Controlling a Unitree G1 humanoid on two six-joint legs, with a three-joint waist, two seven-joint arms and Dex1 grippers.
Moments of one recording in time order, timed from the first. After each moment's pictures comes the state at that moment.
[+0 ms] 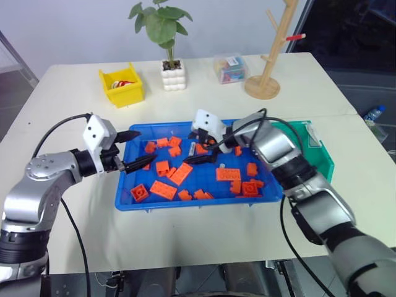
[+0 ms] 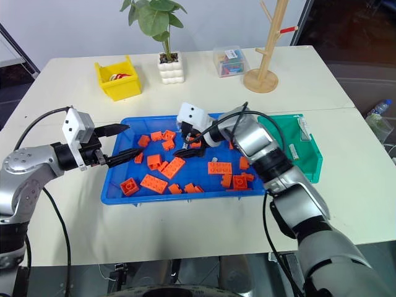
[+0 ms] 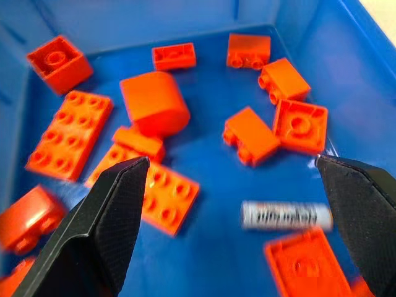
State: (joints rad) left arm -0.24 0.75 0.18 -0.30 -0.54 0.56 -0.87; right arm -1.01 -0.32 0.46 0.44 0.07 0.51 1.05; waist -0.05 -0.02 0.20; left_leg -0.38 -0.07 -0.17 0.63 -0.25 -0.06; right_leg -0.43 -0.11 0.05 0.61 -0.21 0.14
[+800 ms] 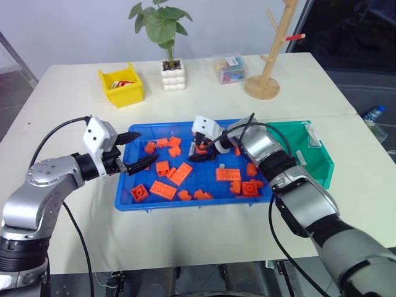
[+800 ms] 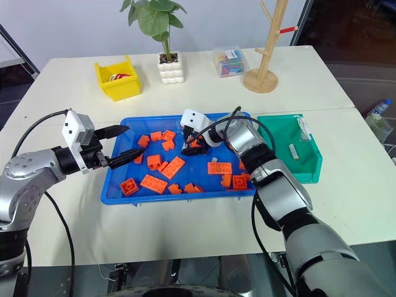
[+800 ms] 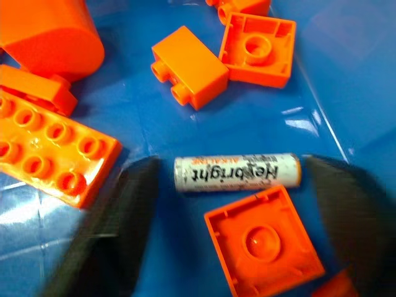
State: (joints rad) left arm -0.22 0.74 0.20 -0.34 -0.58 0.58 -0.81; right arm -1.06 -0.24 0.42 0.79 -0.07 0.32 1.04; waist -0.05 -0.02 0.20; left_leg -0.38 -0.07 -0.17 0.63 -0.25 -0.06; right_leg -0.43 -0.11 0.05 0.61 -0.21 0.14
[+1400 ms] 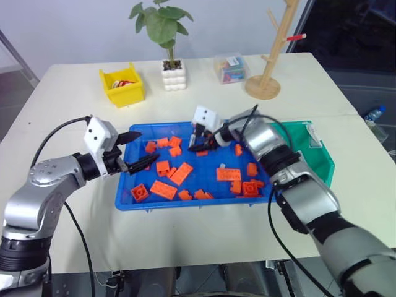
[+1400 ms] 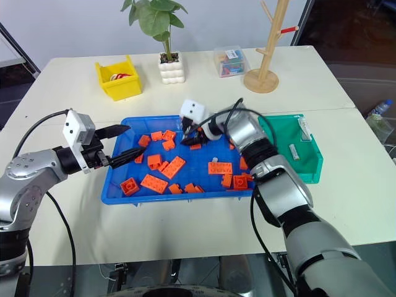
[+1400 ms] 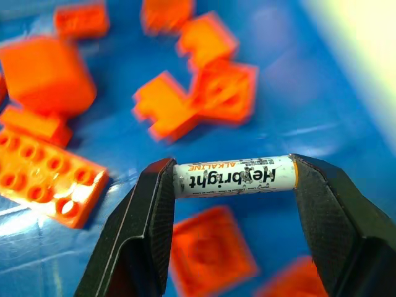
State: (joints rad) left arm -0.26 0.72 0.16 -0.33 -0.58 0.57 -0.85; right arm -1.14 -0.33 0.34 0.65 -0.05 0.42 1.07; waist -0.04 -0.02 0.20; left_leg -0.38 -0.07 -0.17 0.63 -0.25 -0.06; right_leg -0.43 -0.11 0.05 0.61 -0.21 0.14
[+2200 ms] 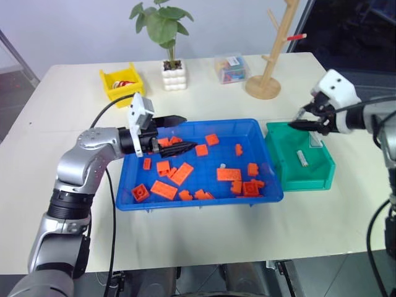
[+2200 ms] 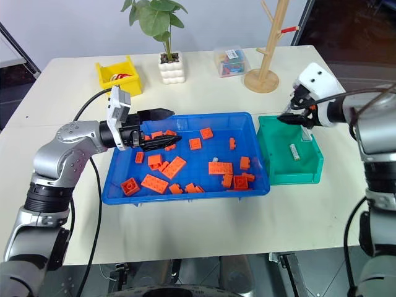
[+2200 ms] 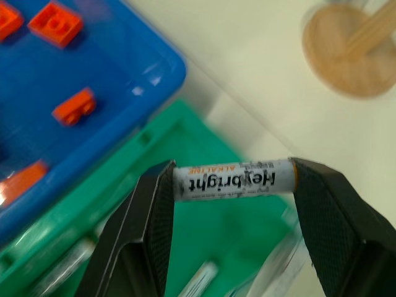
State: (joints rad) left arm -0.62 0.57 -0.04 0.00 -0.55 0.50 -1.08; right arm -0.66 -1.01 -0.03 -0.07 0.09 0.92 1.08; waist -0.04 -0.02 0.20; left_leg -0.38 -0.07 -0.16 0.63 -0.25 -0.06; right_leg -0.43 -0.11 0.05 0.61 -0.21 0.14
